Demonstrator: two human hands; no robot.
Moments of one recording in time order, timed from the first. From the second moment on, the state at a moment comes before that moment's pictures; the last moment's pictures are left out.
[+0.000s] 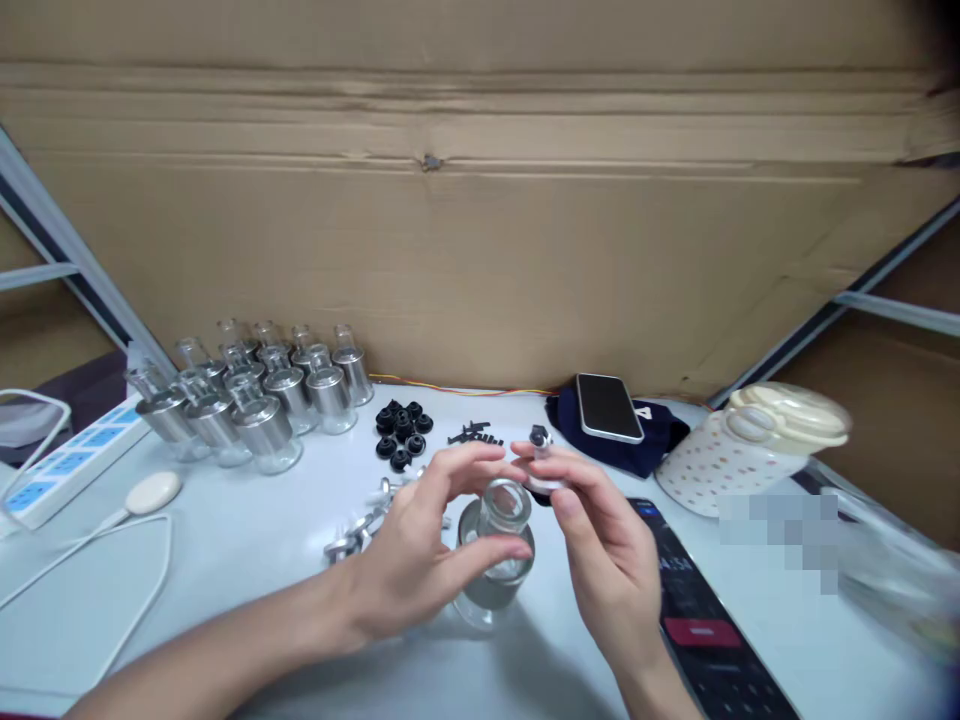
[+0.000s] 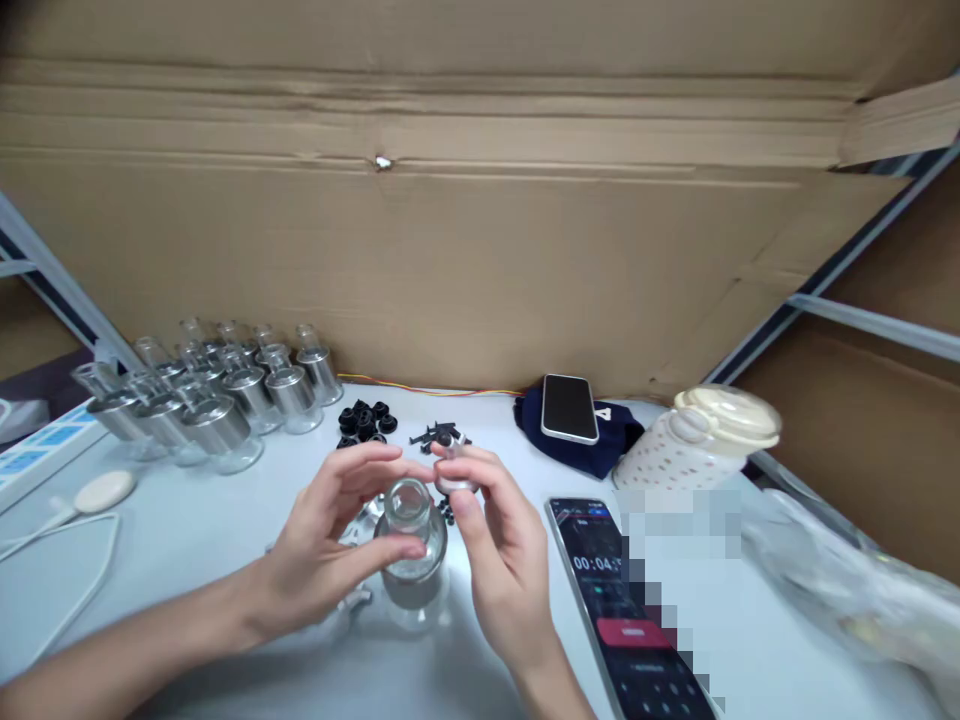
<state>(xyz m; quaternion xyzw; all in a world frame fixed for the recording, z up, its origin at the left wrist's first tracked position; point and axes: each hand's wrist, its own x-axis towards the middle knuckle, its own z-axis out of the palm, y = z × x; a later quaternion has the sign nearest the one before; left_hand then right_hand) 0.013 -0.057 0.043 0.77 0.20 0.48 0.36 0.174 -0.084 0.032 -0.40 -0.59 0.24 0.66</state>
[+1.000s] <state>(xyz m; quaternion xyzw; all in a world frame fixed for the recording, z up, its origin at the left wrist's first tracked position) 0.001 -0.031 0.019 0.84 0.10 0.37 0.38 0.171 -0.095 0.018 -0.37 -0.74 0.15 0.55</state>
